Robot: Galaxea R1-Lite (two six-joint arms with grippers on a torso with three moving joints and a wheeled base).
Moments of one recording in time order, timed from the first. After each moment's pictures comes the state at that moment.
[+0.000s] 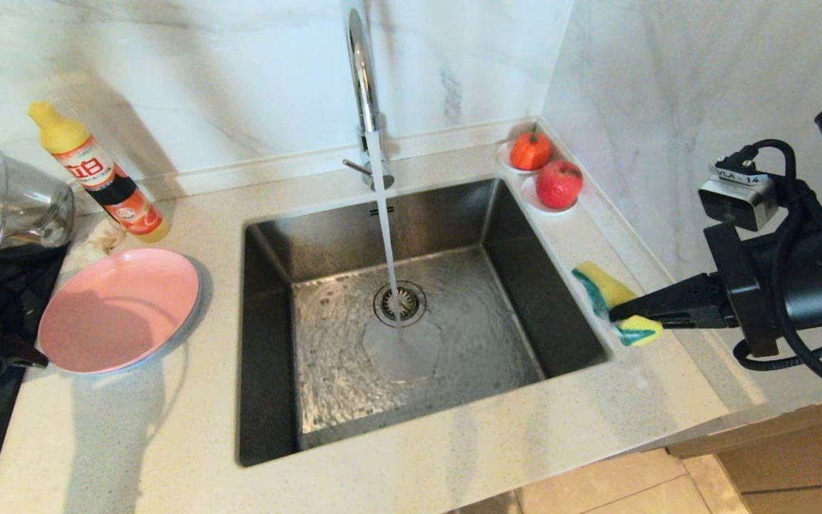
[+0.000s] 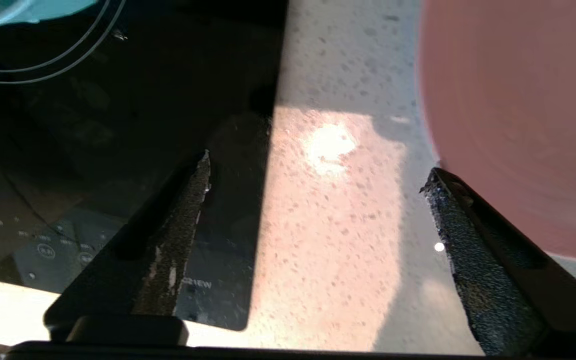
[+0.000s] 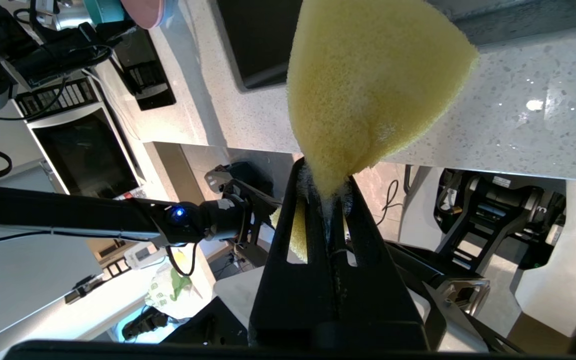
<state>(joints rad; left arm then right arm) 0.64 1.77 -1.29 0.45 -0.19 0.17 0.33 1.45 -1.36 0.55 0.57 0.61</state>
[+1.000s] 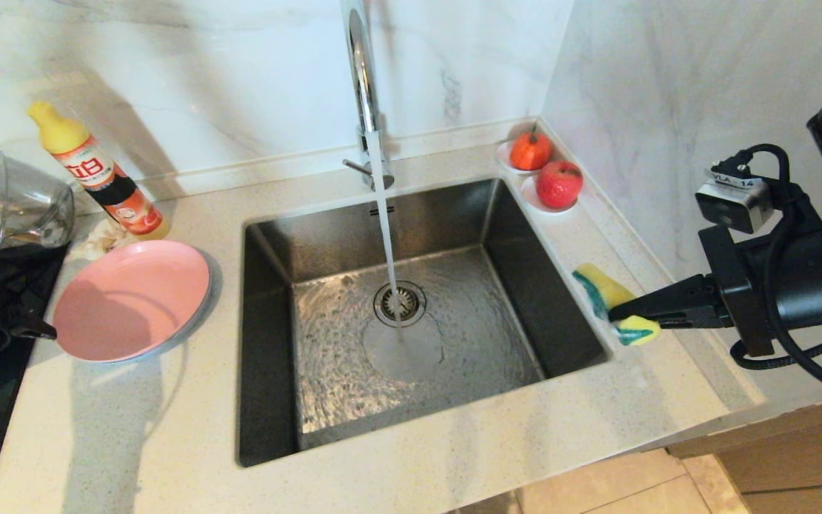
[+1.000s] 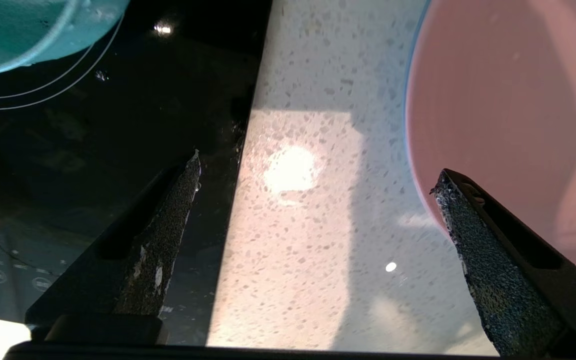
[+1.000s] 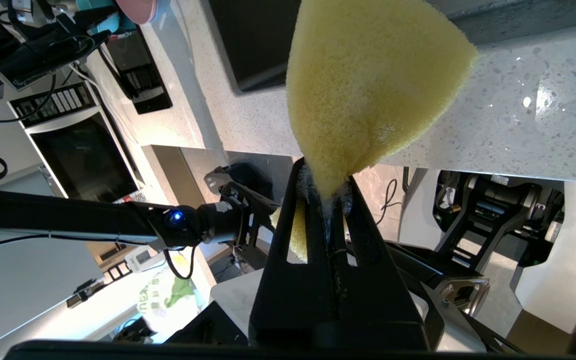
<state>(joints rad) 0.64 1.79 -1.37 0.46 -0.26 0.04 0.31 1.46 -1.36 0.55 0.57 0.61</state>
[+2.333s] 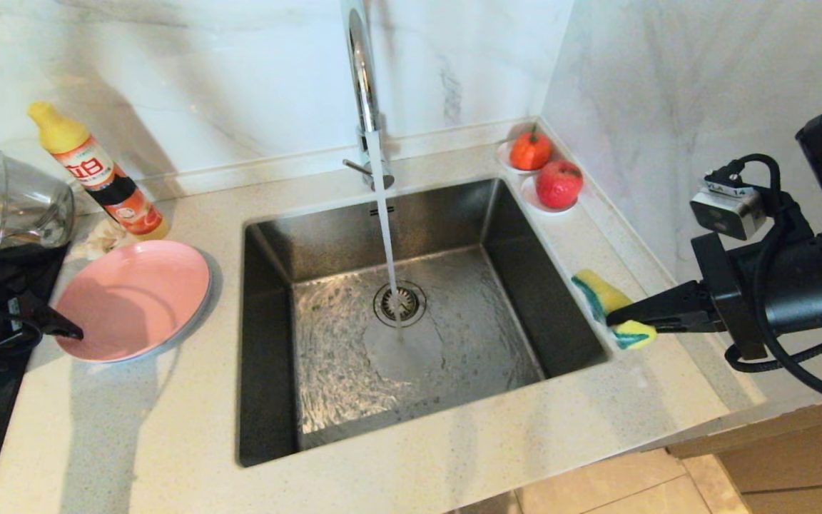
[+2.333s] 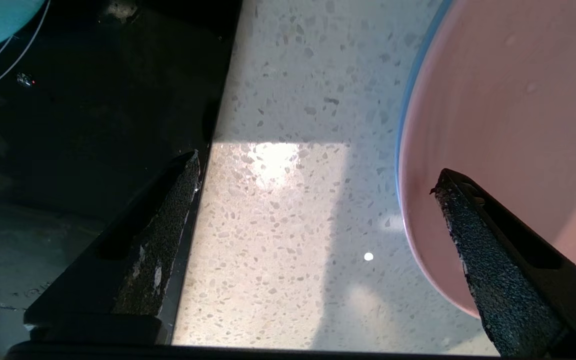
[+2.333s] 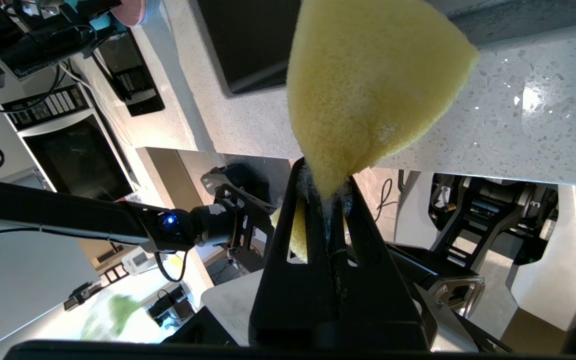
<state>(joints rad) 0.59 1.87 -1.41 0.45 -0.25 -0.05 0.30 1.48 -1.34 0.53 0.57 0.60</state>
